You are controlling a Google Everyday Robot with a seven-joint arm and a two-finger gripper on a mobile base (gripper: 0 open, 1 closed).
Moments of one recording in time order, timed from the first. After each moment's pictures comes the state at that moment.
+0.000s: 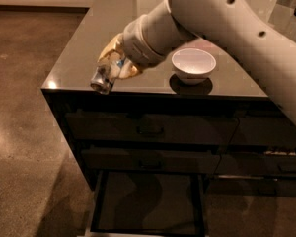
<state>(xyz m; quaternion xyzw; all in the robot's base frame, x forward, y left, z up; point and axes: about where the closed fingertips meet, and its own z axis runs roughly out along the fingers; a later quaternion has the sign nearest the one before) 0.569 0.062 0.936 -0.91 0.08 -0.17 0.37</state>
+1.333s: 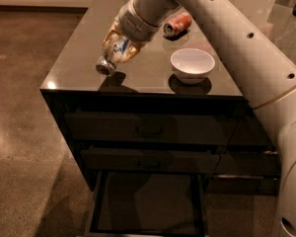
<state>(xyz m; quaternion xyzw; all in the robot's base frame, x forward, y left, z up) 0.654 0.064 0.928 -0.94 0.09 -0.11 0.32</state>
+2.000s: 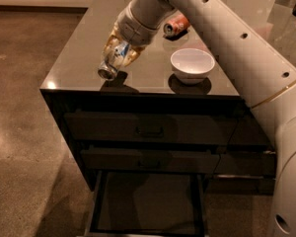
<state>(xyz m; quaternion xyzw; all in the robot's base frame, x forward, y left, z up) 0.654 0.062 0.914 -0.95 0.10 -0.10 0.29</state>
